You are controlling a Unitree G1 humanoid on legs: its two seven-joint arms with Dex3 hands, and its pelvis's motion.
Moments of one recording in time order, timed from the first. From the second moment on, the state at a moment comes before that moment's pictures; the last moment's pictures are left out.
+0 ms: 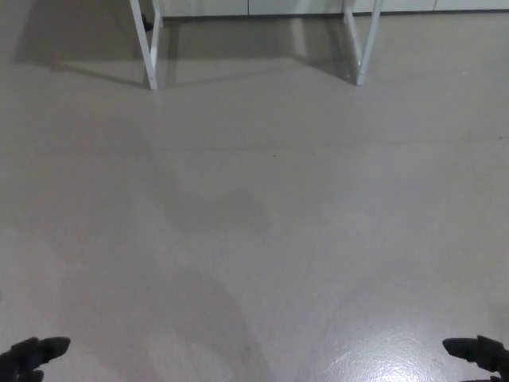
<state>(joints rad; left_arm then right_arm) 0.18 0.49 0.09 0.51 0.01 0.00 -0.39 0.18 -0.40 0.05 0.51 -0.15 -0.10 0.14</state>
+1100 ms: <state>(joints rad) 0.29 0.50 0.05 0.49 -0.01 -0.01 -0.46 0.29 -0.41 0.06 0.58 -0.16 -0.23 0.15</state>
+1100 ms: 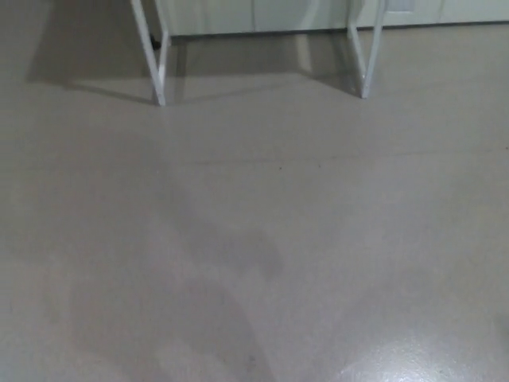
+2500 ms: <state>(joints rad) 0.23 0.53 0.05 0.49 -0.02 0.01 -0.46 0.23 -0.41 0.07 0.59 -0.17 -0.23 0.14</state>
